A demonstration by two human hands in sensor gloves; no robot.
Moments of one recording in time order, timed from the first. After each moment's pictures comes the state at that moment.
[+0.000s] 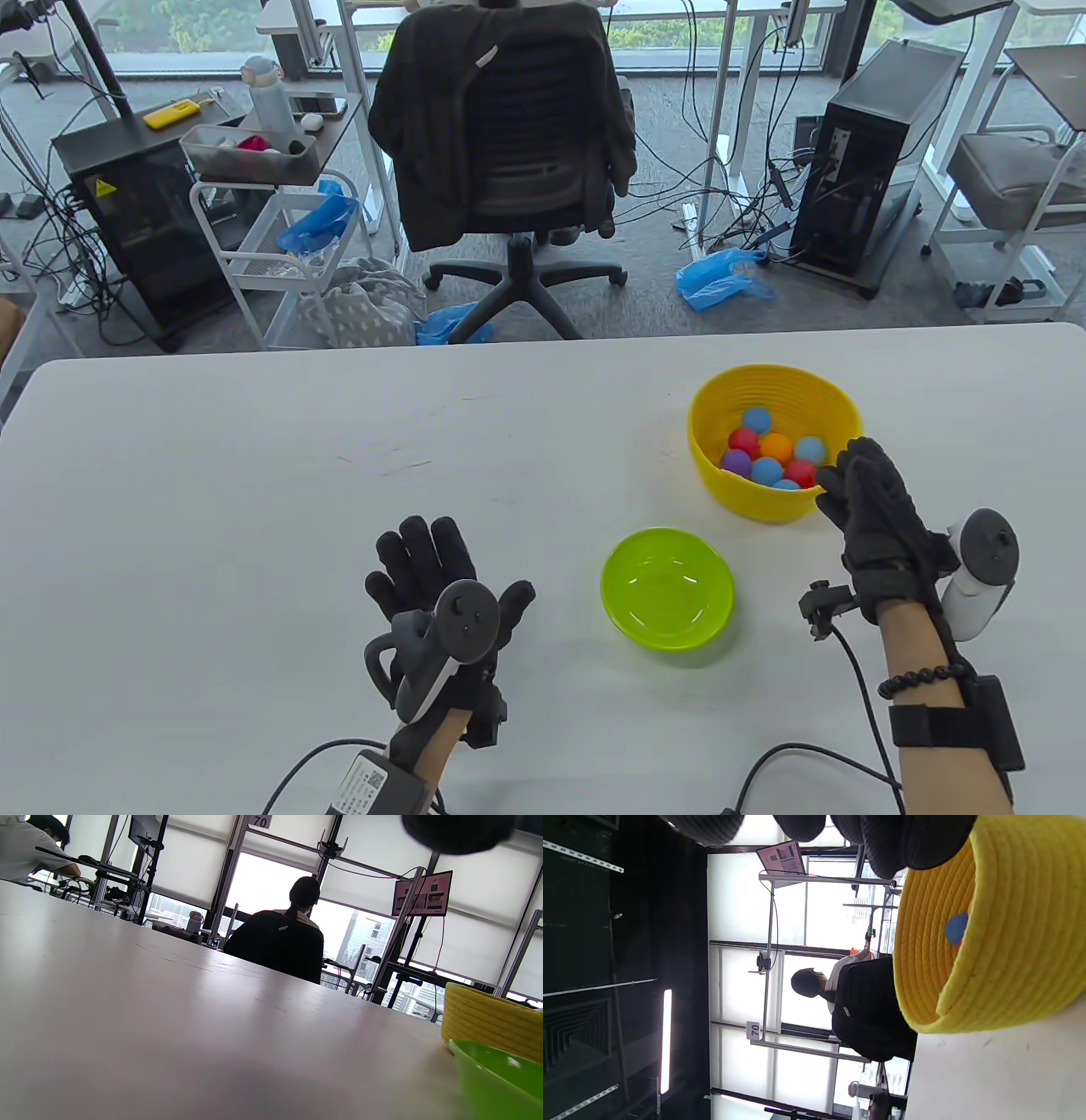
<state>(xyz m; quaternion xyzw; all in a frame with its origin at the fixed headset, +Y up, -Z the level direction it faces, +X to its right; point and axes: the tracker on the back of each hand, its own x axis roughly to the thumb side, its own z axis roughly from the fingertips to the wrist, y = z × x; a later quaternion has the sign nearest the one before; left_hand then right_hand) -0.140 -0.693 -0.322 0.08 0.02 0.17 0.98 0.322 -0.685 -0.375 -0.01 -0.15 0.74 0.65</state>
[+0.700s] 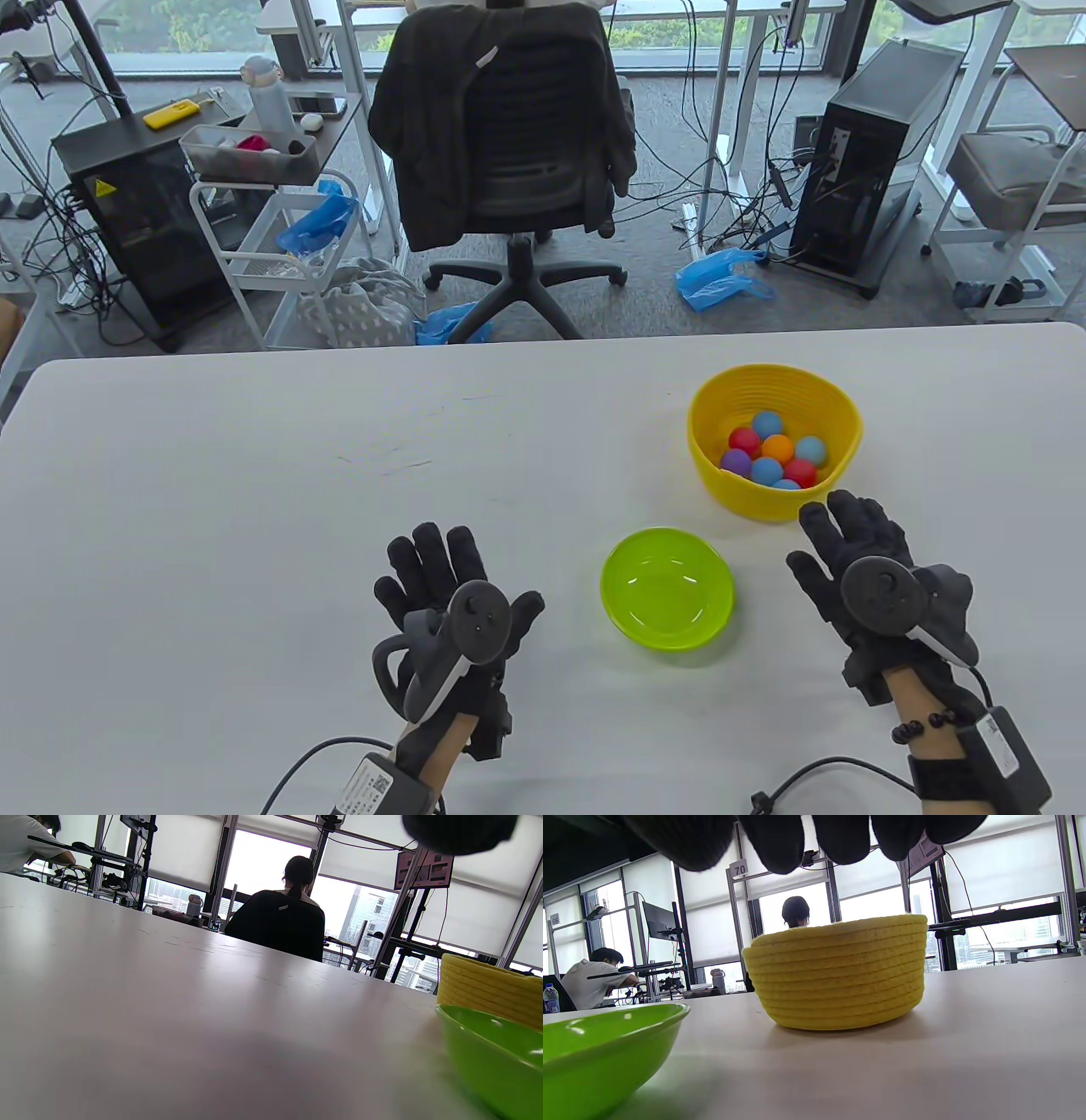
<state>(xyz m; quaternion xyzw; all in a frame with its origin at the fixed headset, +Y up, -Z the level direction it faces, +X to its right) -0.130 -0.694 -0.319 0.03 0.02 0.14 0.99 0.288 -0.694 -0.347 0.08 -0.12 0.98 0.10</state>
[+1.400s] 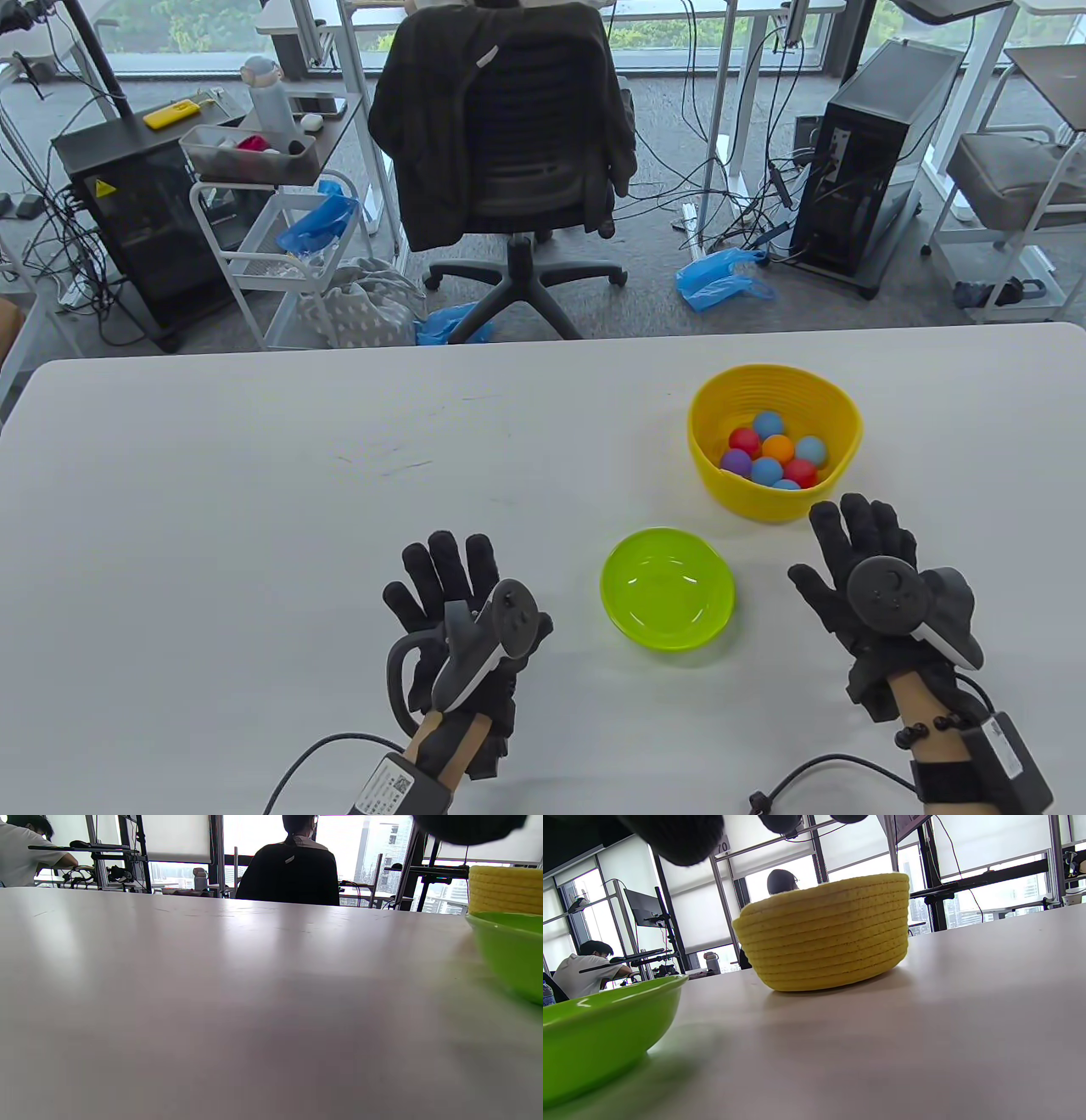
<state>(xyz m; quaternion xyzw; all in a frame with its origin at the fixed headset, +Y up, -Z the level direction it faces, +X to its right) -0.113 -0.707 -0.323 -0.05 0.03 0.04 1.00 0.299 -0.707 -0.345 0.07 -0.08 0.99 0.13</state>
